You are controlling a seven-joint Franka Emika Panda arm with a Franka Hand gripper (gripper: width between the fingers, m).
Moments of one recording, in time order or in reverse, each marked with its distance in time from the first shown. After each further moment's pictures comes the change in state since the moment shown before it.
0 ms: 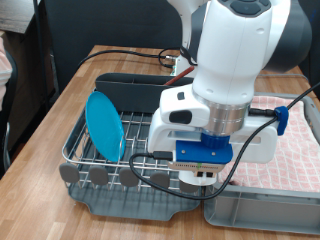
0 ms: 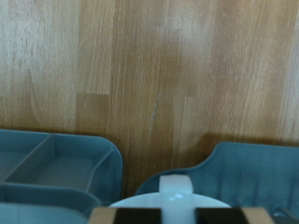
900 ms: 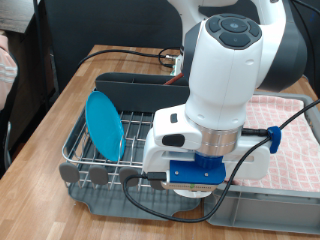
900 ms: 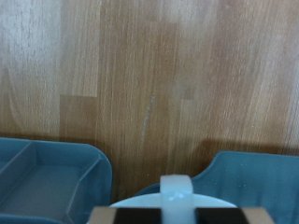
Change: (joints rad) arm -0.014 0.086 0.001 0.098 0.007 -0.064 -0.015
